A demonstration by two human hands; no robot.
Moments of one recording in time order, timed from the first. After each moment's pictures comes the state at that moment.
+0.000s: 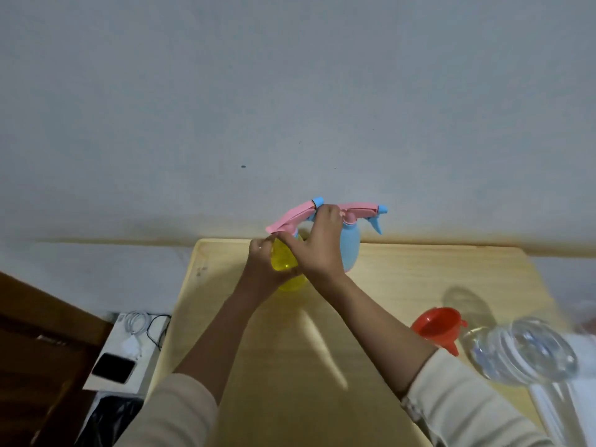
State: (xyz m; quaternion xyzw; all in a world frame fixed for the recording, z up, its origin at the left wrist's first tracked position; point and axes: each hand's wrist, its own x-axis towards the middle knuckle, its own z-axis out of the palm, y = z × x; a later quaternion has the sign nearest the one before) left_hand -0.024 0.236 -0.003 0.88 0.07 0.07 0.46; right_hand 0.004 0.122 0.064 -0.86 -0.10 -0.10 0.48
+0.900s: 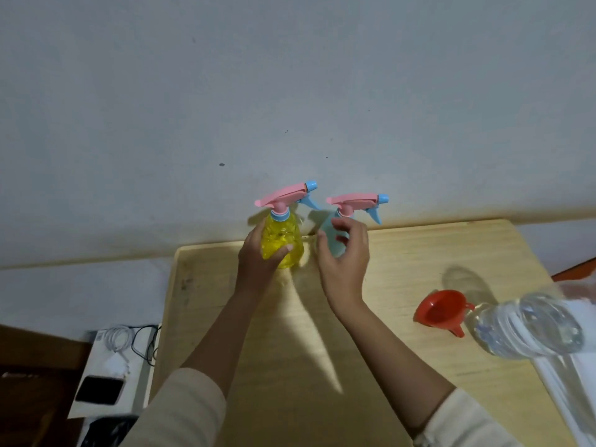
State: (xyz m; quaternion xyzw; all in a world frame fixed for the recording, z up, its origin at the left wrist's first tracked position) left_hand 0.013 0.243 -0.021 0.83 0.06 0.11 0.54; right_hand -0.005 0.102 0.027 -0.78 0.02 -0.24 0.58
